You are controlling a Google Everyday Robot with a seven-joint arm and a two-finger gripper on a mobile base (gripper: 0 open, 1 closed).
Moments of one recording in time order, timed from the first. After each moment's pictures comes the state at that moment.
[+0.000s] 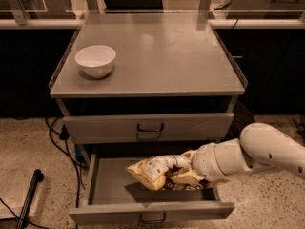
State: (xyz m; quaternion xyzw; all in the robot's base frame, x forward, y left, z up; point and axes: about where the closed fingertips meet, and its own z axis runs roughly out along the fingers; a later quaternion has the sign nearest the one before) arm 0.436 -0.085 0.649 -0.55 0.72 0.27 0.31
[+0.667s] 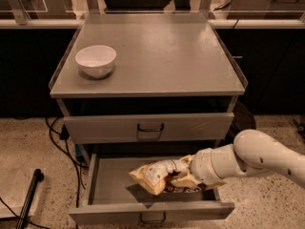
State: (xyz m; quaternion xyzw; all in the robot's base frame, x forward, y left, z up) arm 0.439 -0.088 0.612 -0.56 0.72 0.26 0.30
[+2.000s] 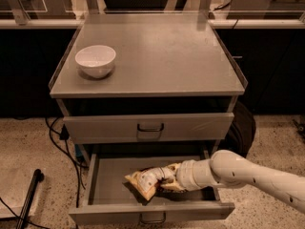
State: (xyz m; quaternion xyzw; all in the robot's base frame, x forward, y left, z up) arm 0.487 -0.061 0.491 -0.59 0.69 0.22 0.36
